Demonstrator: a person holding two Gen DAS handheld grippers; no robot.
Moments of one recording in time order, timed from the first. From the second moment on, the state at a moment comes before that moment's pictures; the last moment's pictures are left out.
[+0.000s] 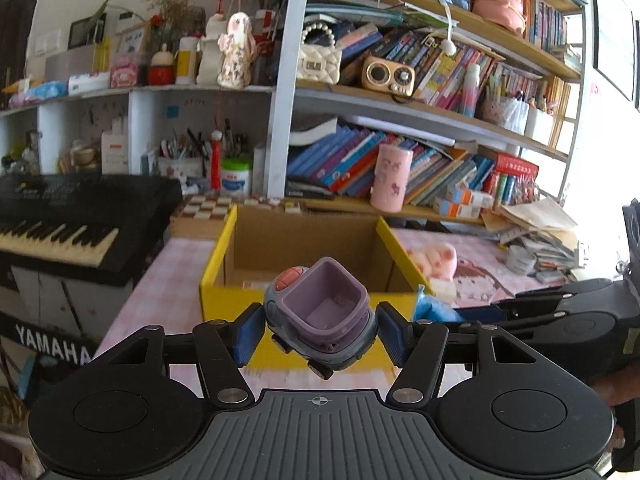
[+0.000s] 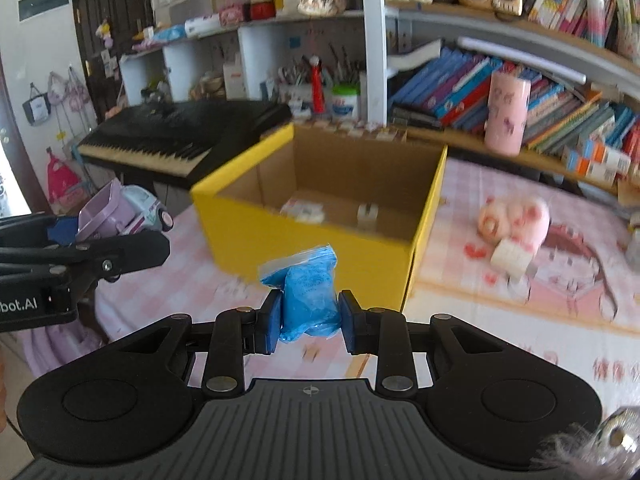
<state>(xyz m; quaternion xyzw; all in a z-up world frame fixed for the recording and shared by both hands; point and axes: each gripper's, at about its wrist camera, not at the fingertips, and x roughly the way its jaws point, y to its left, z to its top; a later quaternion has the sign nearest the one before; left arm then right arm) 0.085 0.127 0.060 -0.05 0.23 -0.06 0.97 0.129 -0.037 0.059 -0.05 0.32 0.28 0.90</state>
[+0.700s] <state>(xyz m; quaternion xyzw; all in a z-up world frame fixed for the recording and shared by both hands) 0.229 0.112 0.048 -0.02 0.24 -0.05 0.97 0.278 -0.012 0.069 -0.15 0.27 0.34 0.89</state>
